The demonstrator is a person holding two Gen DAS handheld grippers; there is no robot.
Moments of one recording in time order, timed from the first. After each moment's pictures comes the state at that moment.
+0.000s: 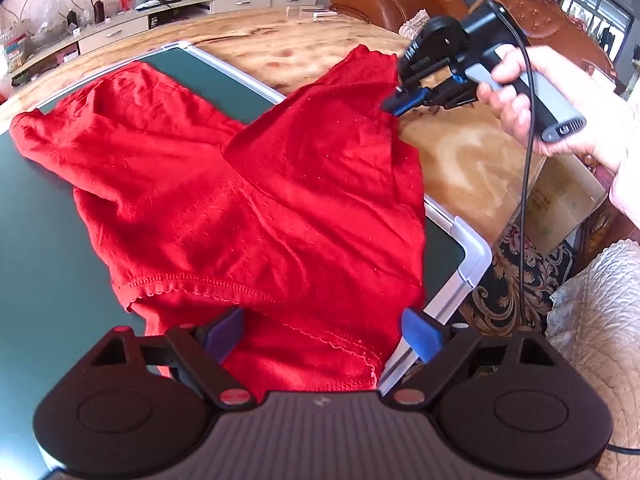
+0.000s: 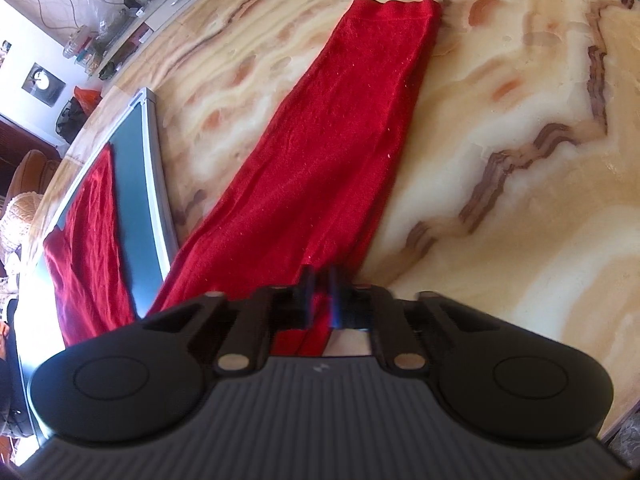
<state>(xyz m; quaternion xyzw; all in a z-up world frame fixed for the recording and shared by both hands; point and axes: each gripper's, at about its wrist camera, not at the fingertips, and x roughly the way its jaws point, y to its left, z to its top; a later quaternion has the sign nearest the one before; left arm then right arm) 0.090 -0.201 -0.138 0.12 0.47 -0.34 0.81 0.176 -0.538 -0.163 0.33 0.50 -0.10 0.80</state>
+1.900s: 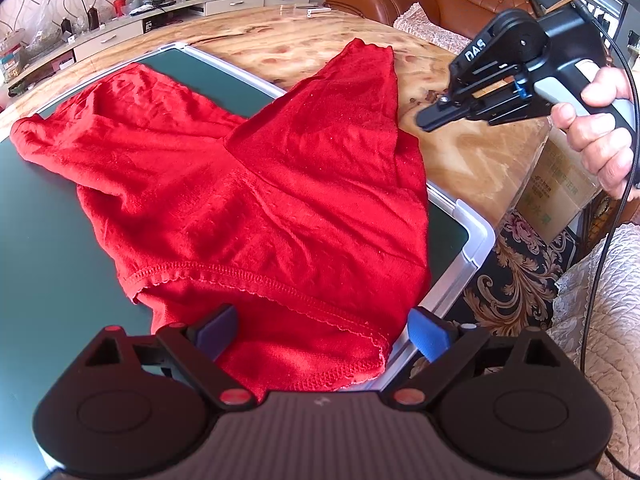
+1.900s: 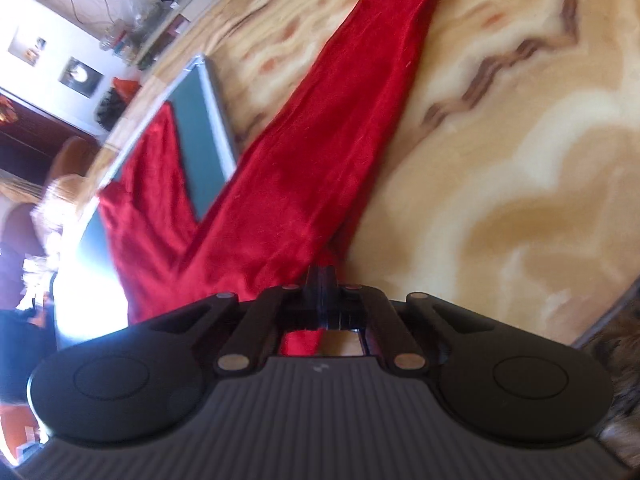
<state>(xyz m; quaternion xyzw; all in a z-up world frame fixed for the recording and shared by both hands) 0.085 -0.198 -0.143 0.14 0.46 -0.35 0.81 0.097 -0.500 -0.140 0.37 0.48 -0.04 0.79</state>
